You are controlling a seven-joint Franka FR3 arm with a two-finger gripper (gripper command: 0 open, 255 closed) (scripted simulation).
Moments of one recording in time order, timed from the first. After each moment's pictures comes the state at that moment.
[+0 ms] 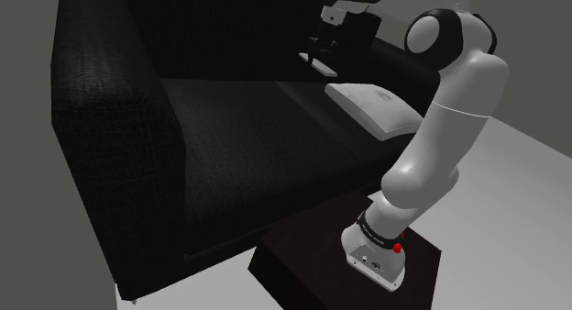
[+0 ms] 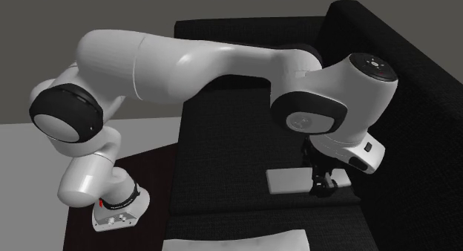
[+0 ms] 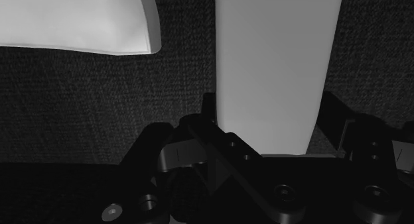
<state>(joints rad) -0.32 0.21 -0.17 -1.51 0.02 1.73 -0.19</state>
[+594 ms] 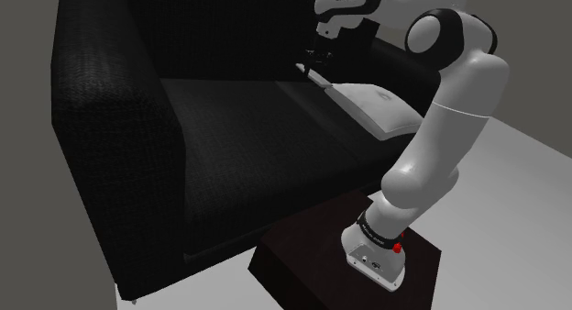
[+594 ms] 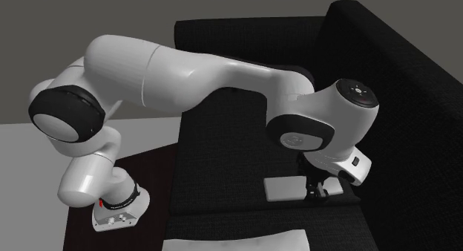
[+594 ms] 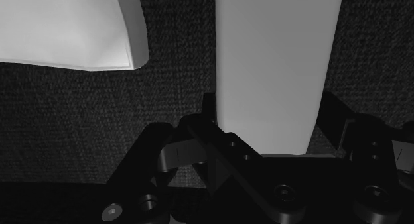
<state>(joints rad) -0.32 0.21 -0.17 -1.64 0.02 1.85 -0.19</state>
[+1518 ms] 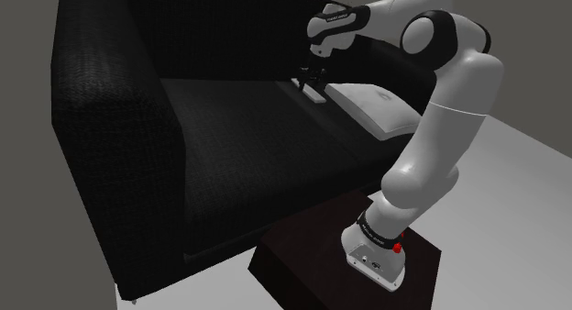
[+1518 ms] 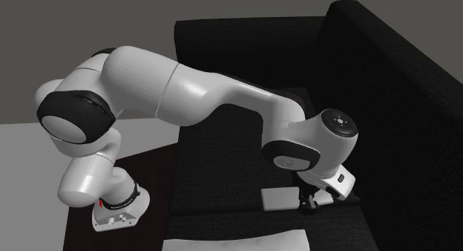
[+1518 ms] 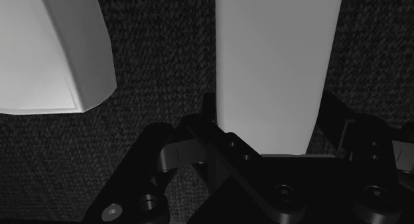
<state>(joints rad) -0.32 0.24 -0.16 -1.78 0.02 2.03 -0.20</state>
